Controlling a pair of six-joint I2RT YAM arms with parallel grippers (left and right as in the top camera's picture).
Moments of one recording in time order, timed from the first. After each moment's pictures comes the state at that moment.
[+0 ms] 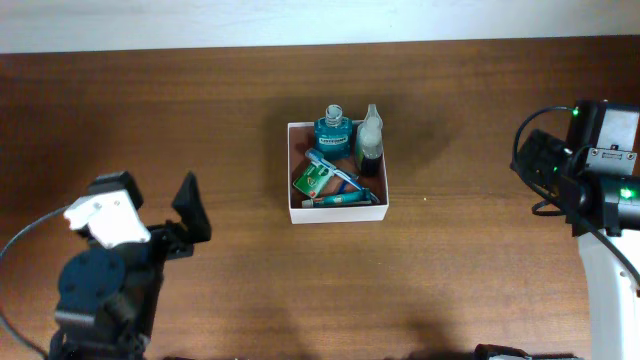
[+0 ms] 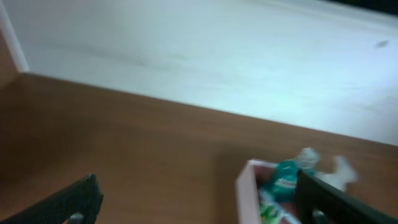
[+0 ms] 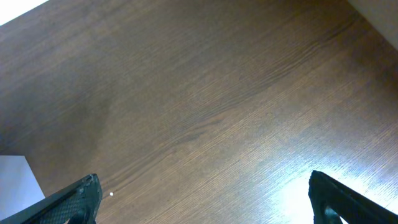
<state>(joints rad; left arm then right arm) -0.18 0.62 0.99 -0.63 -0.21 -0.27 -0.17 1.25 1.35 -1.04 0.27 0.36</state>
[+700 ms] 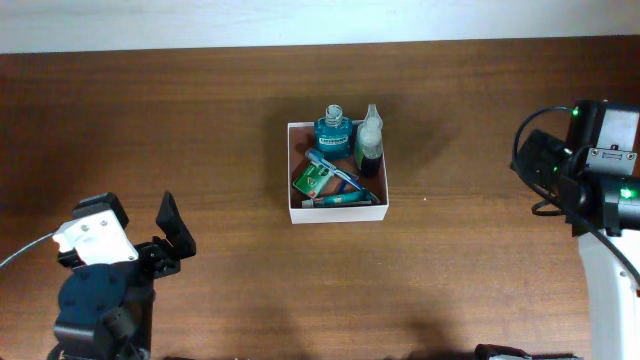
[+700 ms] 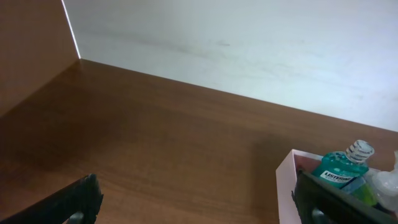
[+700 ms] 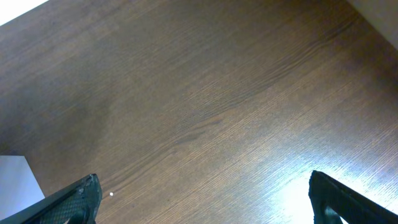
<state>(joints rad) -0.18 0.57 0.99 -0.76 -0.35 -0.26 -0.17 1.25 1.35 -1.04 0.27 0.36</state>
